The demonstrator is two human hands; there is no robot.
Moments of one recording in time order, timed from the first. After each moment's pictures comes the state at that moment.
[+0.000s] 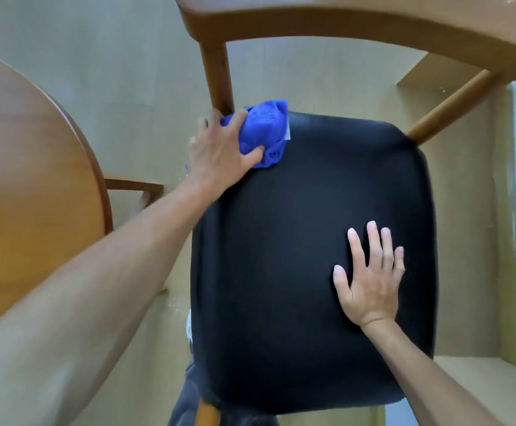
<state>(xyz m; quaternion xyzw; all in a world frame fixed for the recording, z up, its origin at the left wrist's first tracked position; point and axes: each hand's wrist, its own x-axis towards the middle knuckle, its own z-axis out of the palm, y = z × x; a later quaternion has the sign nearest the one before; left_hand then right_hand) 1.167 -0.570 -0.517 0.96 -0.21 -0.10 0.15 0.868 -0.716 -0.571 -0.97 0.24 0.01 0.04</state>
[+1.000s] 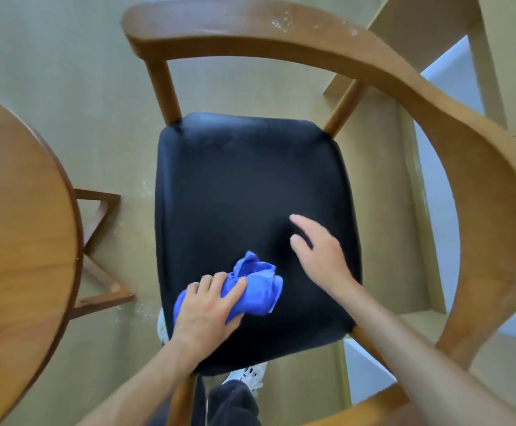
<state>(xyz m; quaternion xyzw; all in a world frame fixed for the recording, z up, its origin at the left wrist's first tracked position) 0.924 -0.466 -0.477 0.86 -0.45 -0.21 0.13 0.873 -0.700 -0.455 -0.85 0.33 0.07 0.41</state>
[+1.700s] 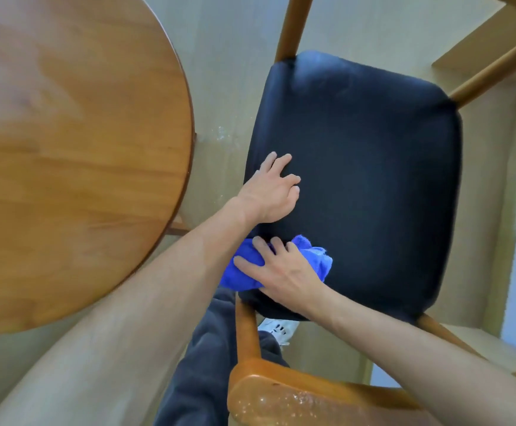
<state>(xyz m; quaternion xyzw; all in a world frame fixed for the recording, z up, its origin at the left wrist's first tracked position) 1.027 -0.475 -0.483 0.87 -0.30 -0.37 0.14 0.872 -0.522 -0.492 -0.97 -0.22 0.12 0.04</state>
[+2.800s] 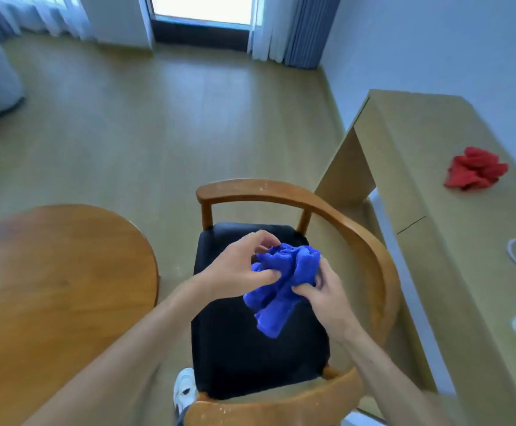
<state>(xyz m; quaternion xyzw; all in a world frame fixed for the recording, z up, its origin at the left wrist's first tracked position) 0.984 -0.529 -0.129 0.74 -0.37 -0.33 0.45 0.841 -0.667 -0.145 -0.71 0.23 -0.08 0.66</state>
